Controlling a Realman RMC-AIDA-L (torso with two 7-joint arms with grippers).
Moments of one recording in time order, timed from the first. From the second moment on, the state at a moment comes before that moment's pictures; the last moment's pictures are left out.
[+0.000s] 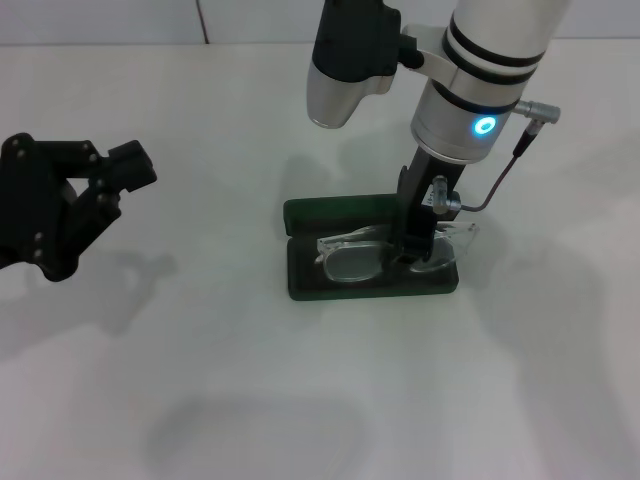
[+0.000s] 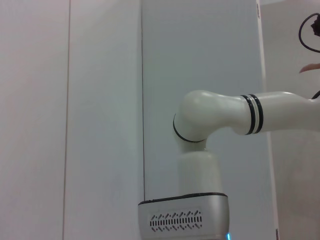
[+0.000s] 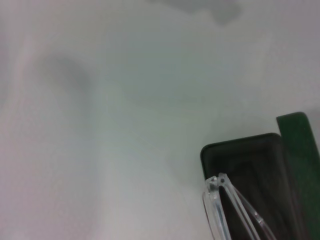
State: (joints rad) left arm -0.31 -1.96 0.82 0.58 1.43 1.93 -1.04; right arm 1.35 2.03 -1.67 -0.52 -2.22 -1.42 2.21
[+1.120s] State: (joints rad) left arm -0.31 -1.97 0.81 0.58 1.46 1.93 -1.03; right arm 1.34 2.03 -1.68 -0.52 -2.22 -1.41 2.22
